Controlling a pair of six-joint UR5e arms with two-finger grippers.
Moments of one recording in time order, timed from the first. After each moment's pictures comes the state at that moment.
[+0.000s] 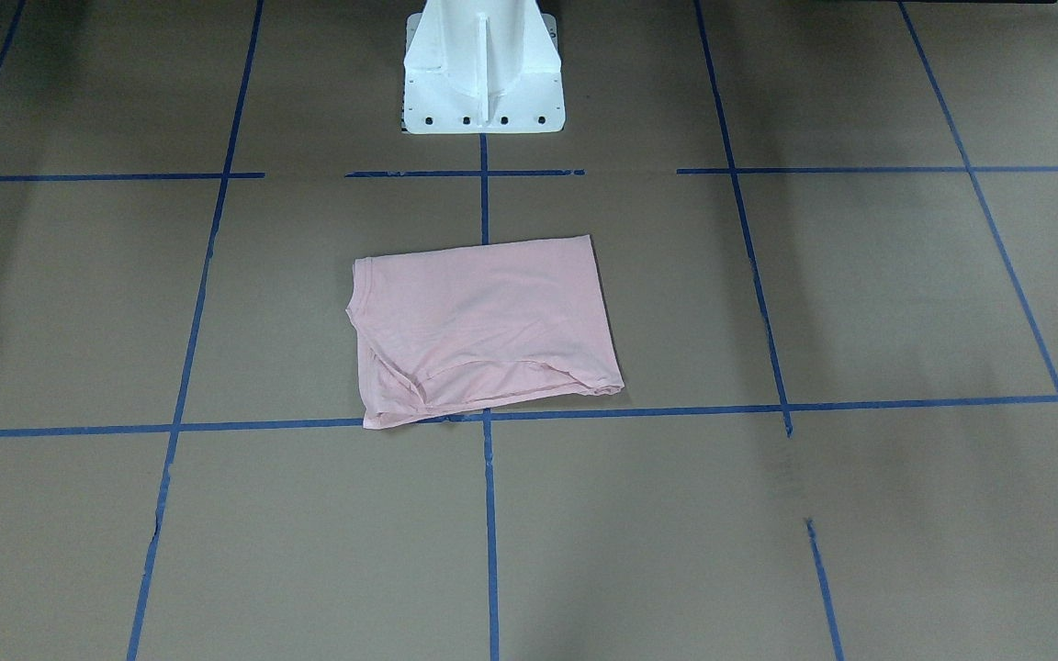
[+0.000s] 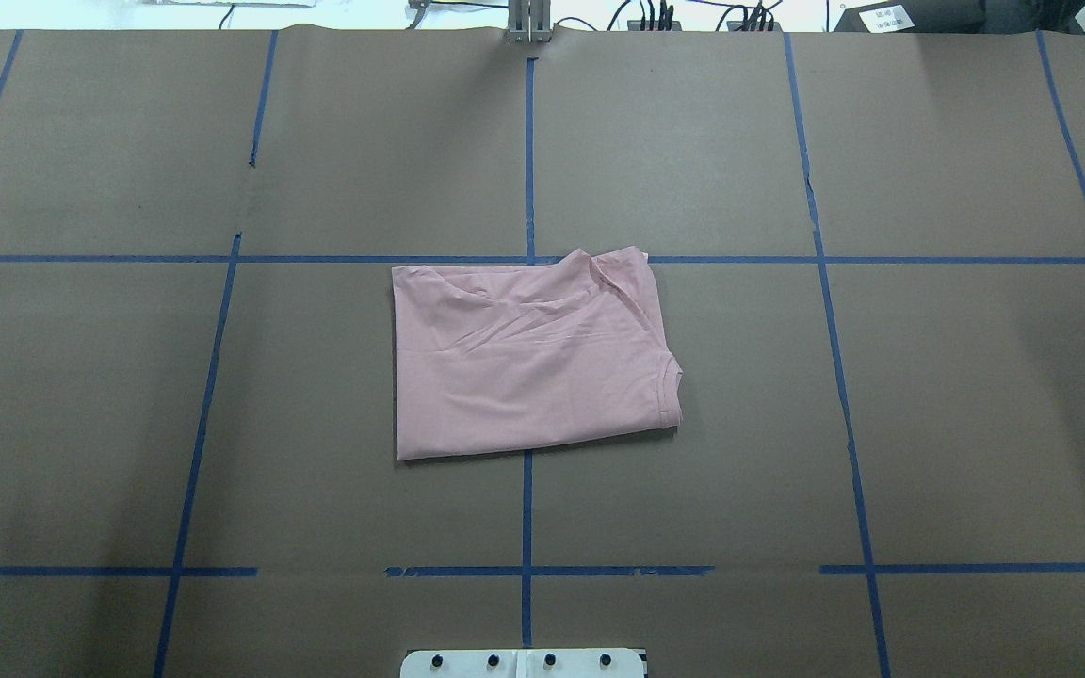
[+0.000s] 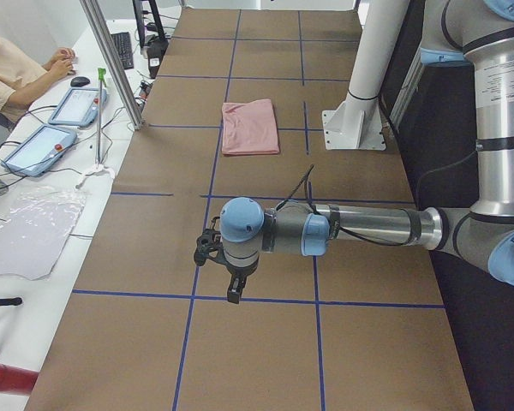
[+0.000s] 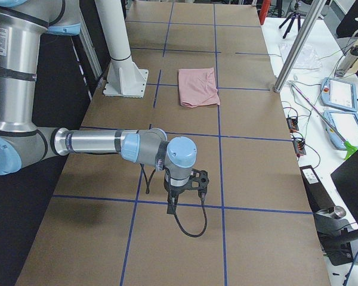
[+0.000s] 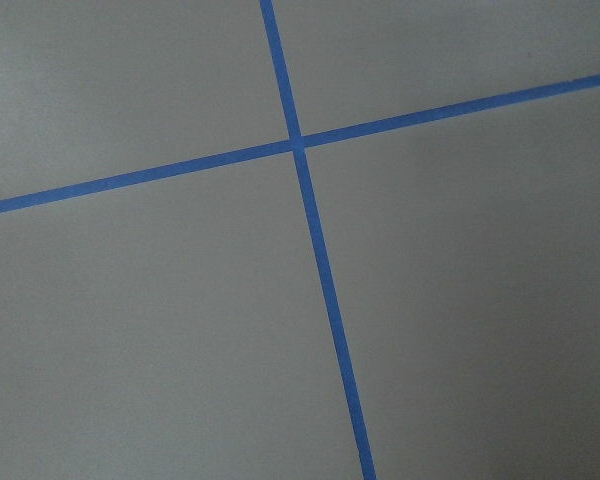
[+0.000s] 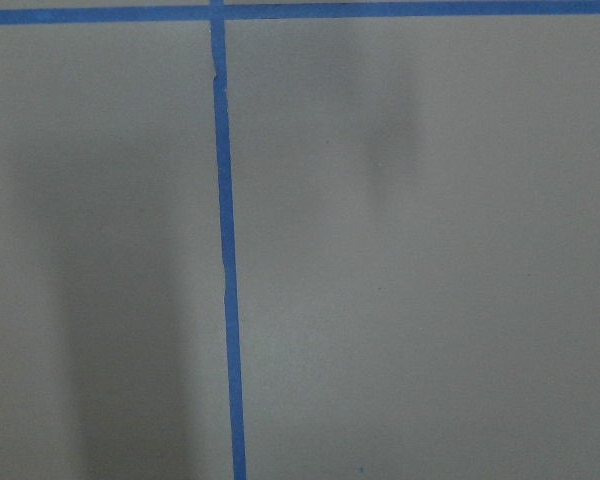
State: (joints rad) left arm -1.60 -1.41 -1.77 -1.59 -2.39 0.19; right arm 1.63 -1.76 1.83 -1.82 2.27 -0.11
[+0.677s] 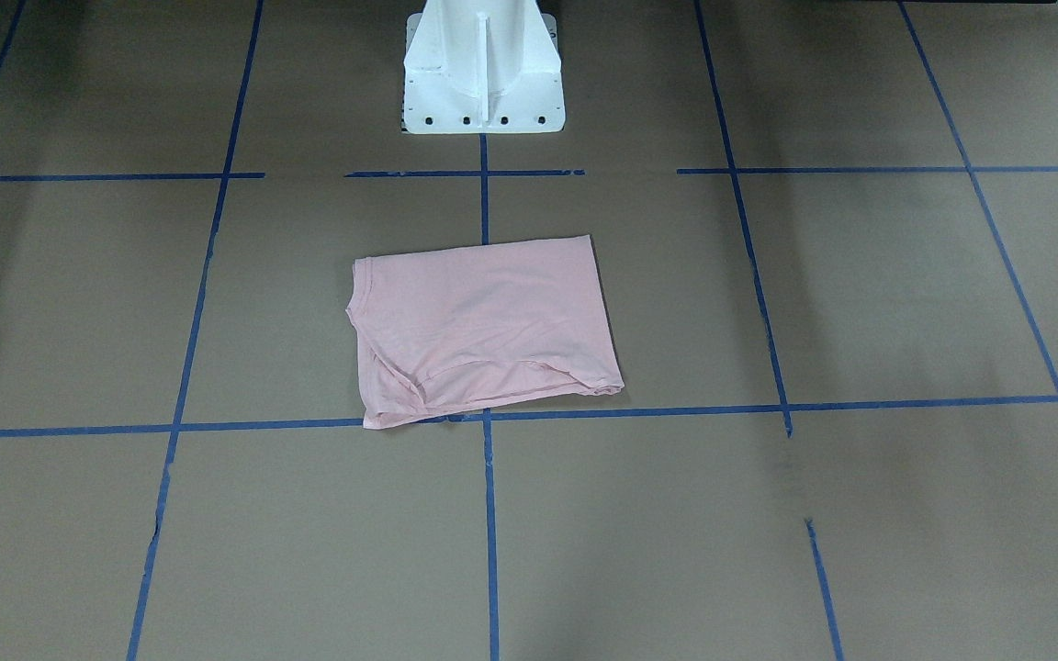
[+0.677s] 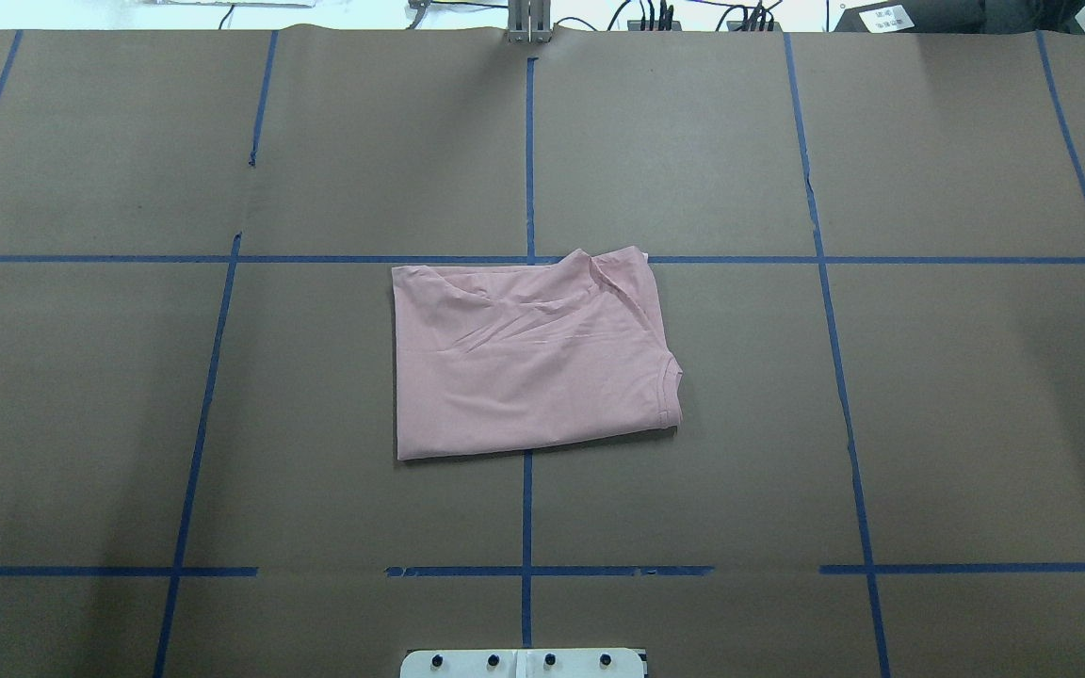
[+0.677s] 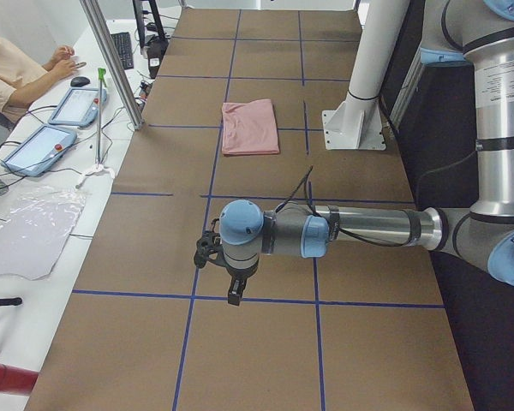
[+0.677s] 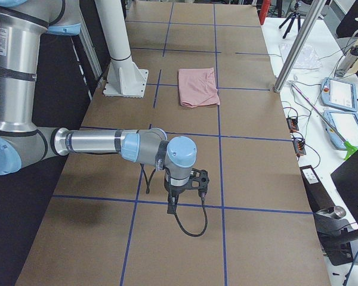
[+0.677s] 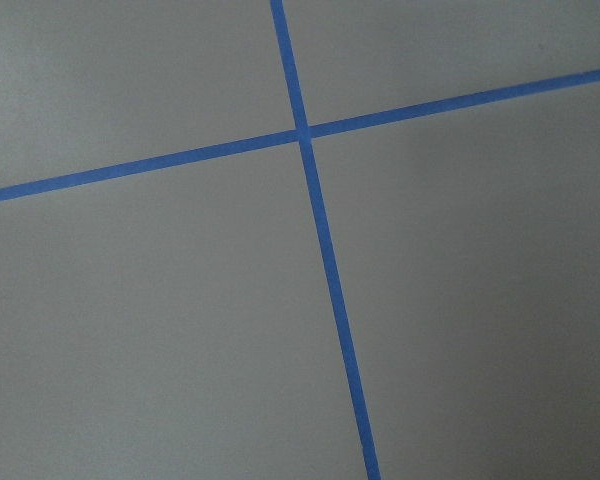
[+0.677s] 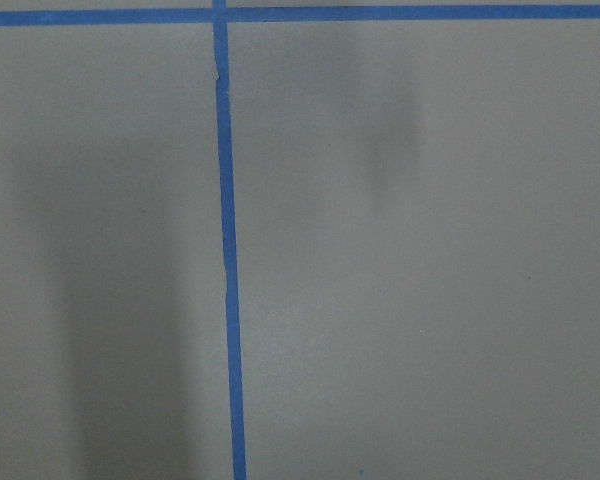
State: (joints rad) left arm -1.60 -1.41 -1.77 -1.59 -2.39 0.19; right arm 1.63 -1.76 1.83 -1.80 2.27 -0.12
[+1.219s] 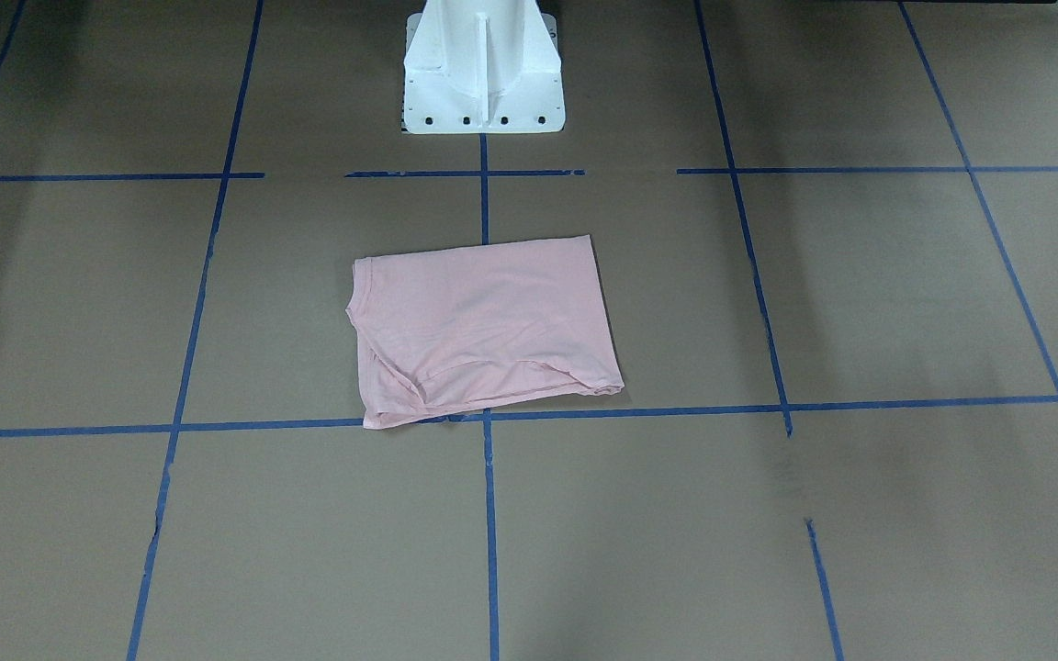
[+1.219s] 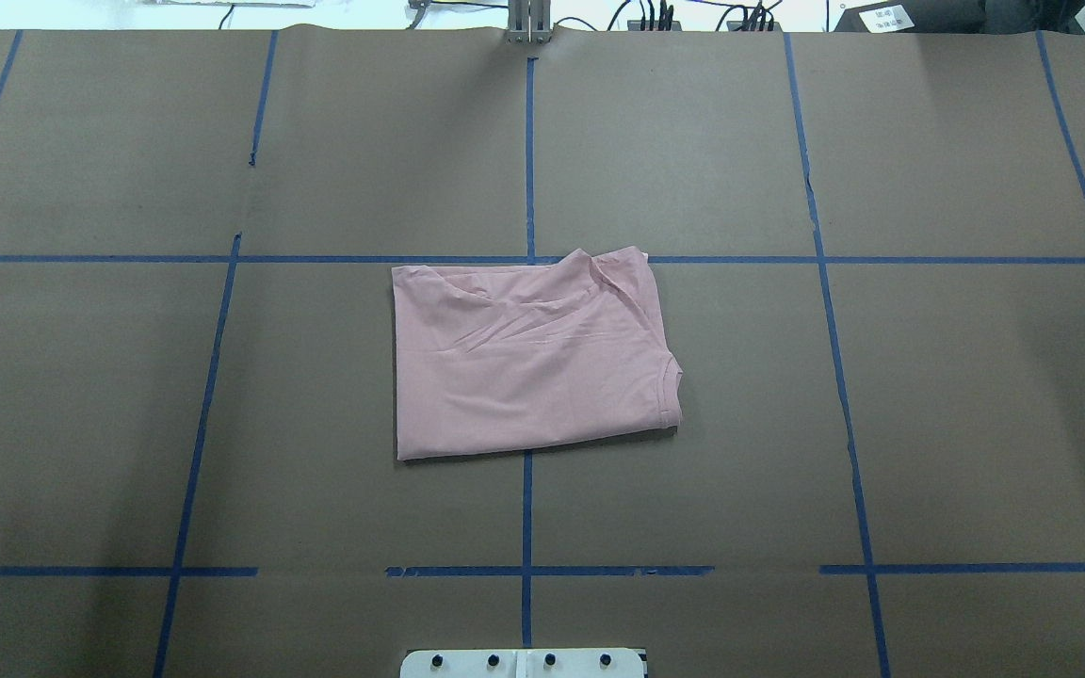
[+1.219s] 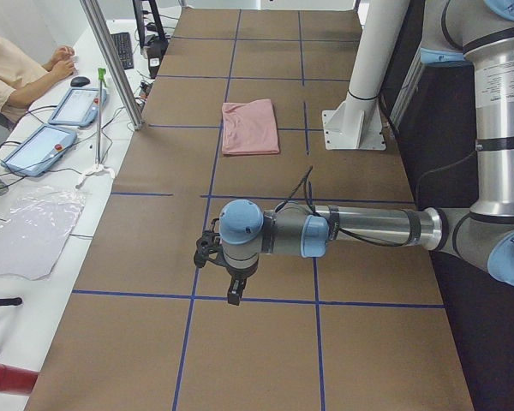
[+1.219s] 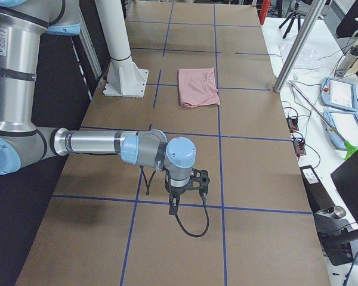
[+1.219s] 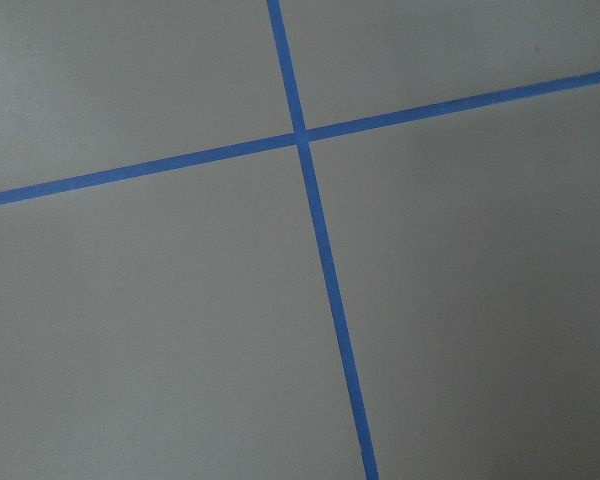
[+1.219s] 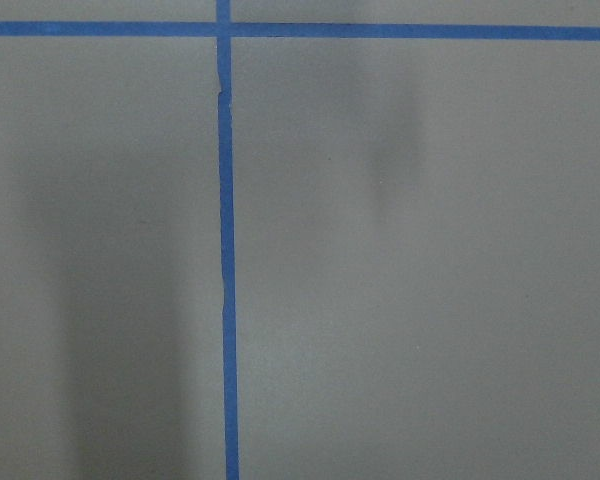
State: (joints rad) left arm -1.60 -1.41 -1.76 -1.59 -2.39 0.19; right arm 1.63 -1.77 1.82 -1.76 2.27 -0.12
